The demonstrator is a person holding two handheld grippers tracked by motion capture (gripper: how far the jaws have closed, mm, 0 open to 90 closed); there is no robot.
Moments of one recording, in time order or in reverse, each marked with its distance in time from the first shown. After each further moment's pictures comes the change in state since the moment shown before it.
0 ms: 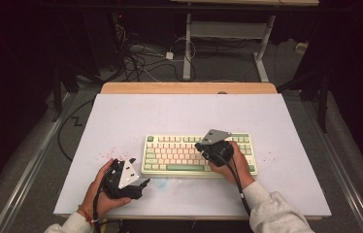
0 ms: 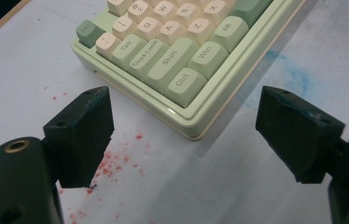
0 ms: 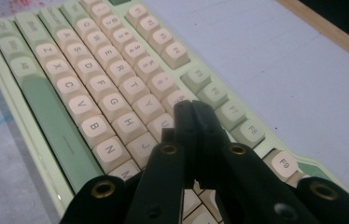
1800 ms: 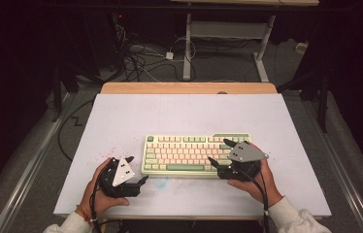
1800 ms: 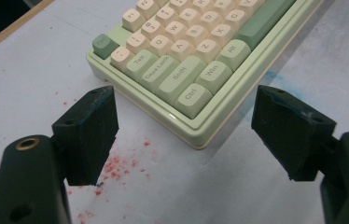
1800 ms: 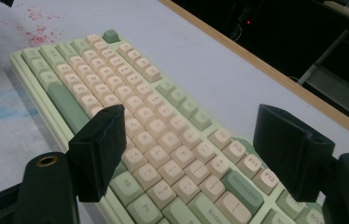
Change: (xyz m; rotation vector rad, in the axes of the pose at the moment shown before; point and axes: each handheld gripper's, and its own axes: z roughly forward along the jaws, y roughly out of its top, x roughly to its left) left arm 0.006 0.003 -0.010 -0.049 -0.010 -0.056; right arm 0.005 -0.038 -0.073 -0.197 -0.114 -0.011
